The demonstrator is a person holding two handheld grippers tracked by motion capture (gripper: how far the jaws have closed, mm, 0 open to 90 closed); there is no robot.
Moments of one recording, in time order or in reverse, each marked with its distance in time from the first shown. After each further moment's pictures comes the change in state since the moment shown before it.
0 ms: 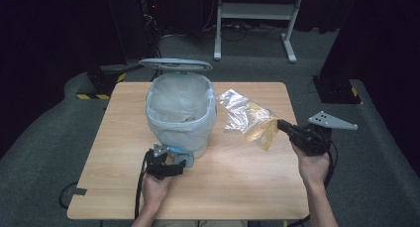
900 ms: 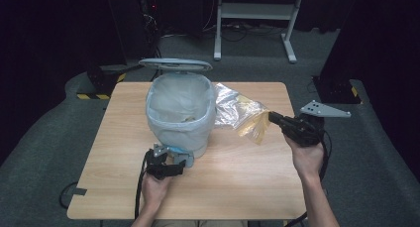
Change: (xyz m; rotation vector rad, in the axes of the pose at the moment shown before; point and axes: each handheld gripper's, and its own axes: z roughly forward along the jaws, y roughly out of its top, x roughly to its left) left arm 0.000 0.000 0.000 -0.001 -0.001 -0.001; right arm 0.016 0.030 0.012 0.002 0.064 -0.032
